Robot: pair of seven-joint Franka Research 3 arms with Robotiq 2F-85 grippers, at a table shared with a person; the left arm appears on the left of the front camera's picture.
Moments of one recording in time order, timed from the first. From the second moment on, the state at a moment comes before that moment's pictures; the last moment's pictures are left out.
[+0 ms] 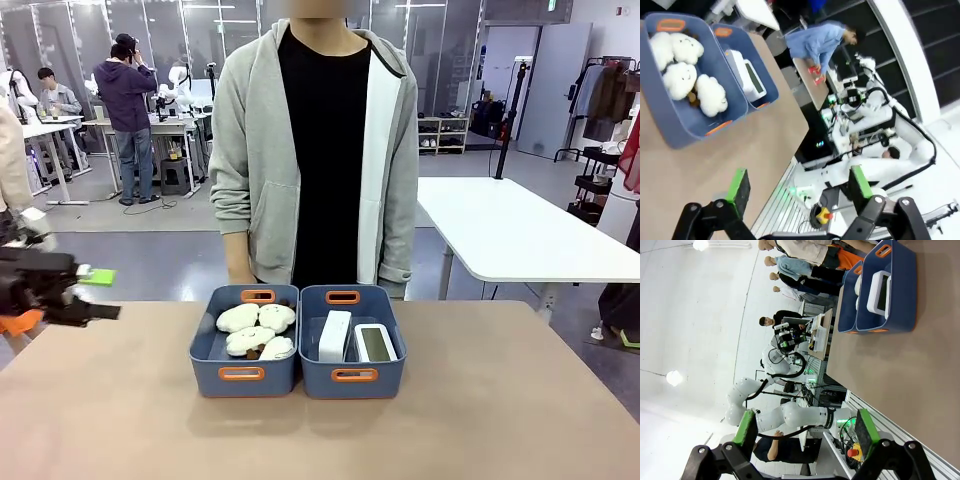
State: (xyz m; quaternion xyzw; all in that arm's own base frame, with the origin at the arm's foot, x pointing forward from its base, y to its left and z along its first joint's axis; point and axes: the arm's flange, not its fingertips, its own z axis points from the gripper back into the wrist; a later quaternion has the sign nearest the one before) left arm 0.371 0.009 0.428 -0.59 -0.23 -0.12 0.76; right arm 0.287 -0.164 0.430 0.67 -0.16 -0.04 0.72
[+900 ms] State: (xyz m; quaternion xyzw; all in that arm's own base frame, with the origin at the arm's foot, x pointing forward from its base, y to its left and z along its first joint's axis) left arm 0.368 0.033 0.419 -0.59 -0.25 -0.10 0.76; right arm 0.287 -0.164 0.430 0.67 -0.16 -0.04 0.72
